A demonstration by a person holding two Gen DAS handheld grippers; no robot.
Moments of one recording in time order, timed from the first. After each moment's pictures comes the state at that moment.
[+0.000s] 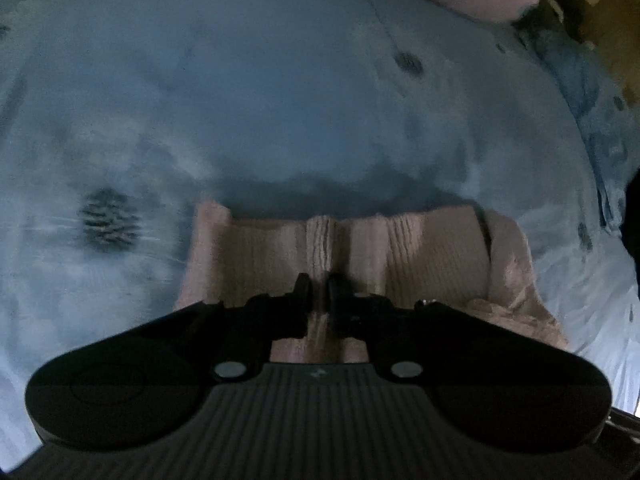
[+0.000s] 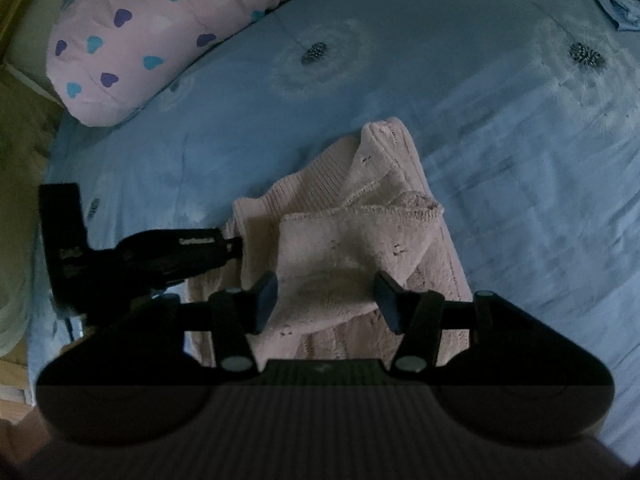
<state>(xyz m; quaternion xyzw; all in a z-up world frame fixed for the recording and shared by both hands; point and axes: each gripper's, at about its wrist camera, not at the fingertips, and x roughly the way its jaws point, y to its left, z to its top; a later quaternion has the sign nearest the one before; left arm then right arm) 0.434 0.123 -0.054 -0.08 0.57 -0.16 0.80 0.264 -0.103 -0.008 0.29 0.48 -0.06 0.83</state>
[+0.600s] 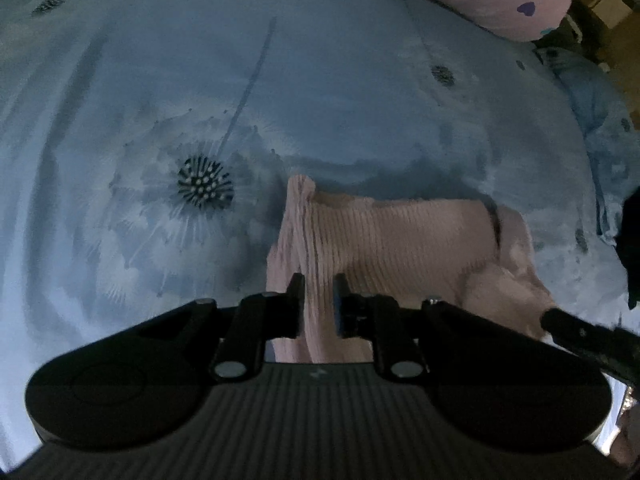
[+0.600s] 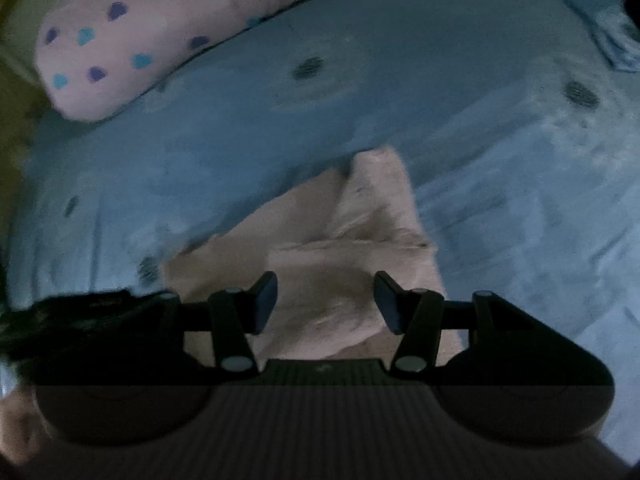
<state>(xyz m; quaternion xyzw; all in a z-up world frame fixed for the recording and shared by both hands) 0.409 0.182 -0.027 -0.10 0.60 -0.14 0.78 0.279 -0.105 0.004 0.25 0.48 -0.11 0.83</state>
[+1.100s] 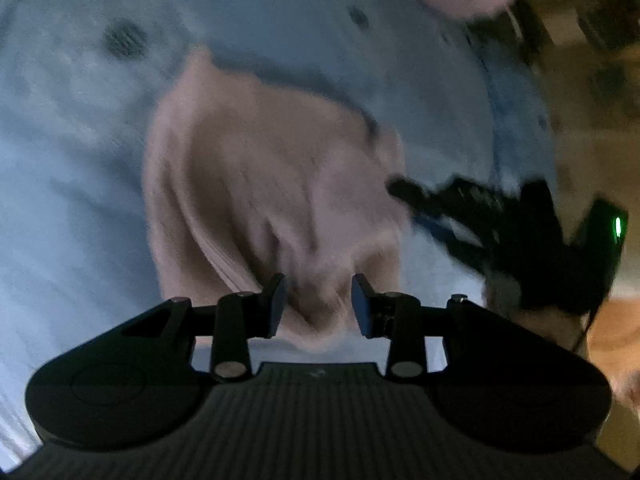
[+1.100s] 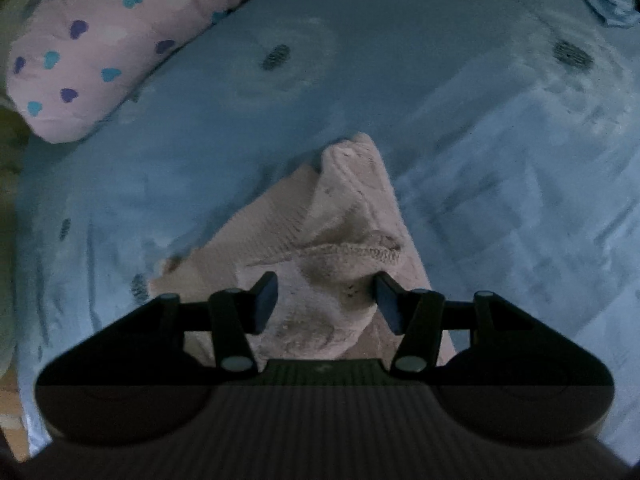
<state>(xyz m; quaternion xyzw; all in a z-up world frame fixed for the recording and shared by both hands) 0.331 0.160 -0.009 -0.24 0.65 -0.24 0.68 0.296 -0.125 -0.014 0.30 0.49 -0.08 0.81</state>
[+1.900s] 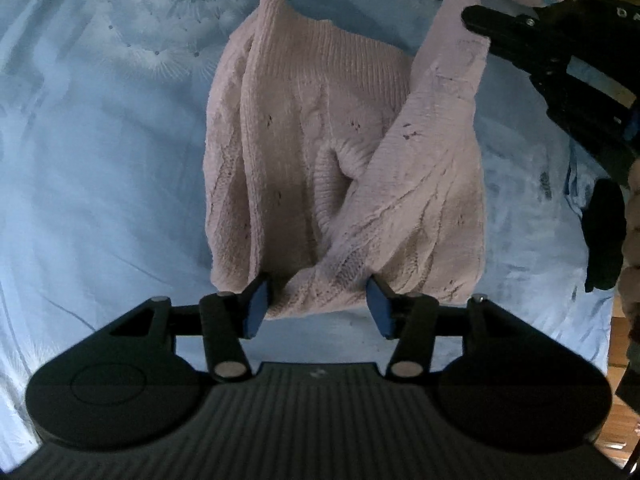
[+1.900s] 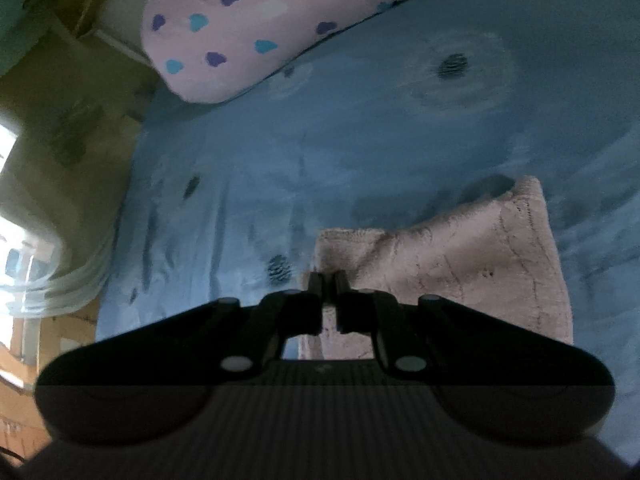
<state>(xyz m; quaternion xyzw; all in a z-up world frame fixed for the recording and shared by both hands) 0.284 0.140 -0.033 -0.20 0.67 -0.12 0.71 0.338 -0.085 0.026 0.30 0.47 0.12 0.82</state>
